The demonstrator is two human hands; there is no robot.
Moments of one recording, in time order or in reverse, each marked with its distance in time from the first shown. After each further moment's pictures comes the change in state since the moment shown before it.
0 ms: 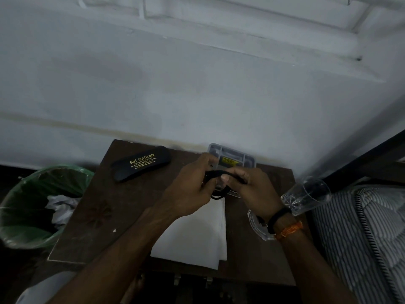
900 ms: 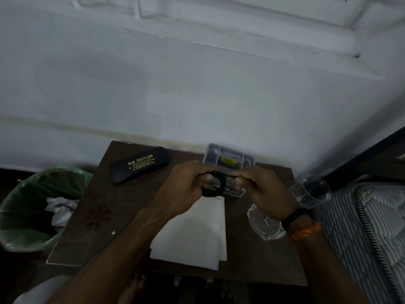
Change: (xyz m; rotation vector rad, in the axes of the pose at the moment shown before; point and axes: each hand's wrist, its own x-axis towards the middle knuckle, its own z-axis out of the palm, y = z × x) left_hand 0.000 -0.011 -0.006 0.105 0.010 0.088; right_hand -0.007 0.002 -0.027 -0.347 -0.087 -0.172
